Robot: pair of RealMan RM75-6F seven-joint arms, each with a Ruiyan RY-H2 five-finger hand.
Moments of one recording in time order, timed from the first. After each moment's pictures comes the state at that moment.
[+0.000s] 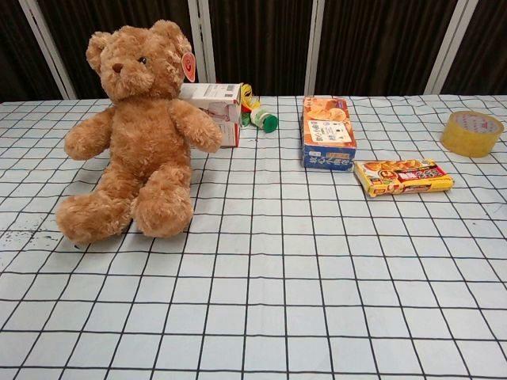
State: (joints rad) left arm -0.34 -1.00 -0.10 -1.35 1.34 0.94 -0.40; right arm 0.07 -1.24 0.08 -1.44 -1.54 1.55 0.05
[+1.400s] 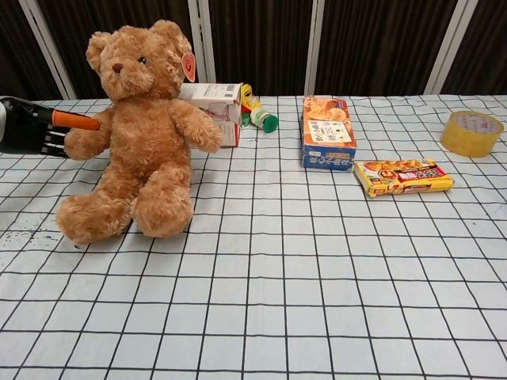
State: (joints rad) left arm -0.69 -1.47 -0.59 -0.97 1.12 0.06 -1.02; right arm 0.08 -1.27 0.08 -1.41 -1.50 1.51 0.02
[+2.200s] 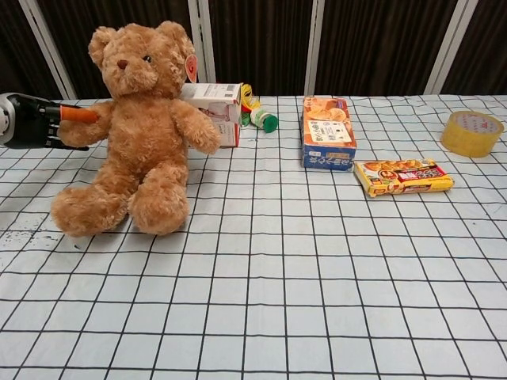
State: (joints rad) left arm -0.76 -1.51 -0.50 -0.93 0.84 0.23 -0.86; right arm 0.08 -1.26 0.08 -1.41 -1.49 1.50 0.06
